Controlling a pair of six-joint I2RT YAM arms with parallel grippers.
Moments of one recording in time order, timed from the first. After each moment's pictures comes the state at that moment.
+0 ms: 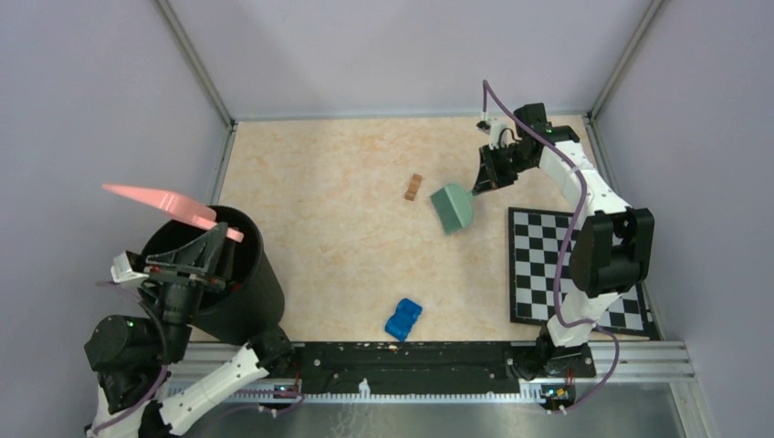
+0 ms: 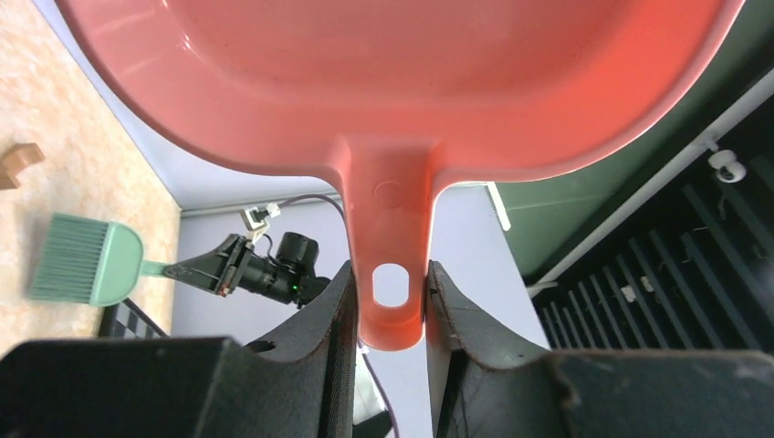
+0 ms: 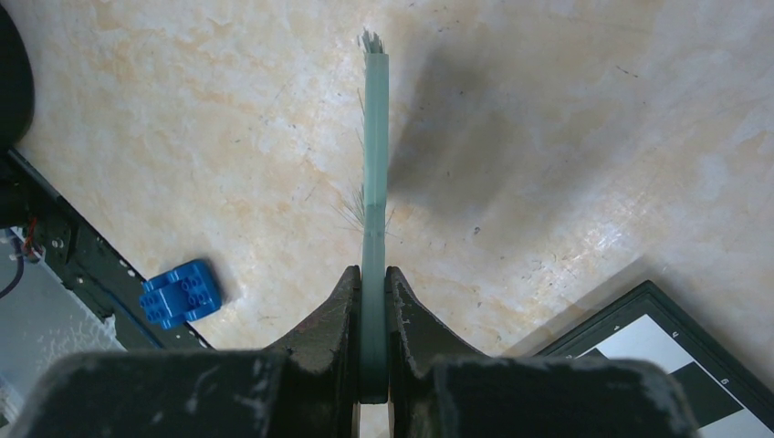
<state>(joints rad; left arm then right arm) -0.92 0.06 0.95 -0.57 -0.71 -1.44 0.16 1.74 1.54 -0.90 -0.56 -0.17</state>
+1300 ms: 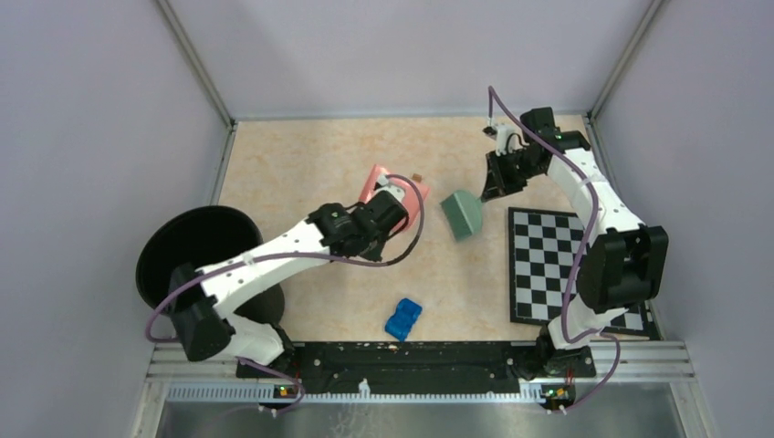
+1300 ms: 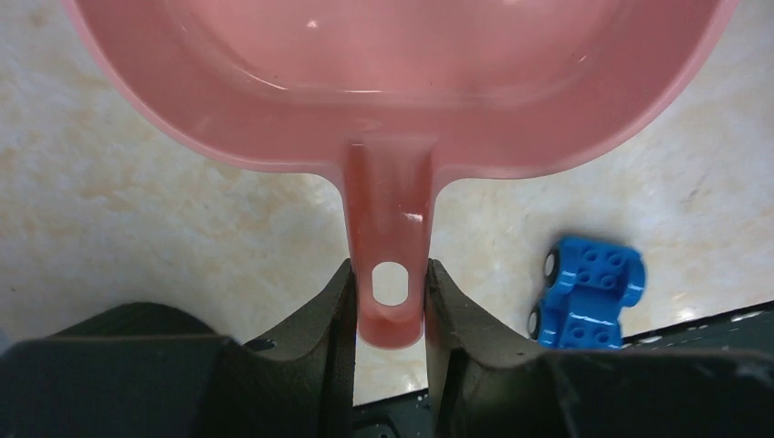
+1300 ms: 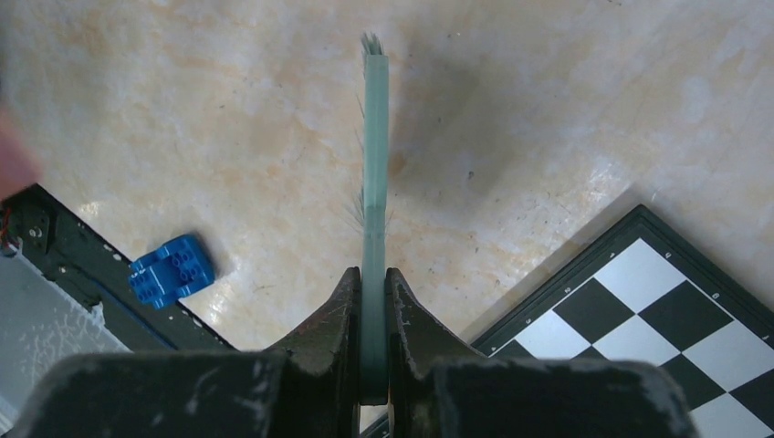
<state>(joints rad) -0.95 1.36 1.29 -0.94 -0.41 -0.41 0.16 1.64 1.49 -0.96 -0.49 -0.17</state>
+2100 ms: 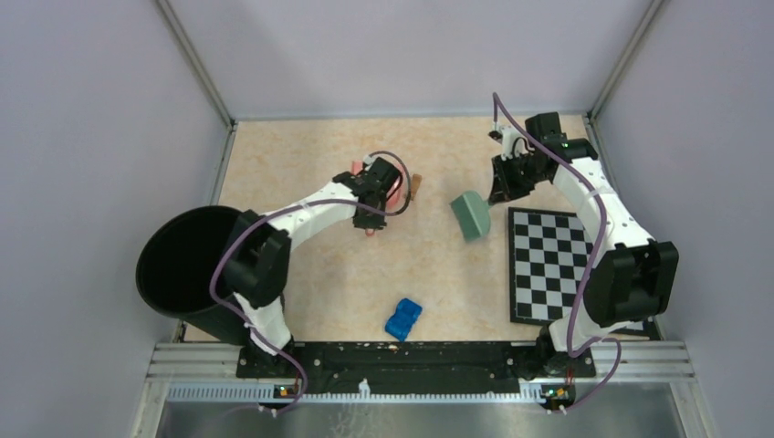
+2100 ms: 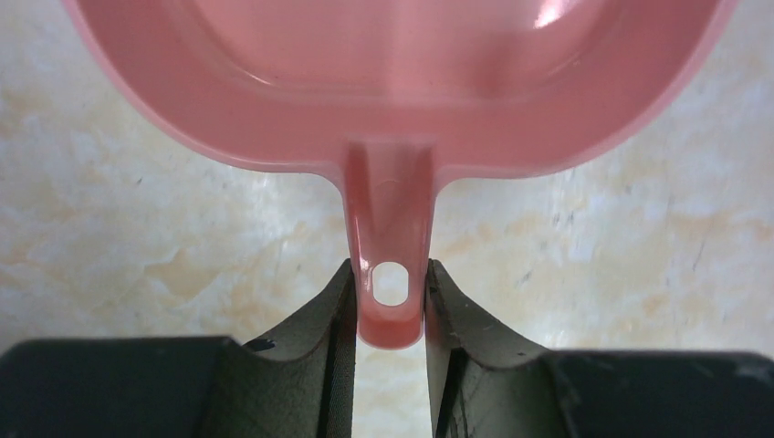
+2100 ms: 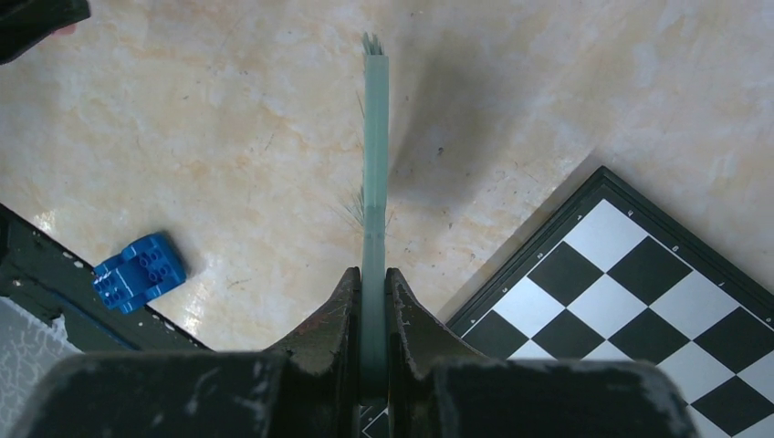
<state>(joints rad) -0.64 1.72 1.28 -0.70 -0.24 -0.49 0.16 1.54 1.42 -0.95 -0.40 -0.17</state>
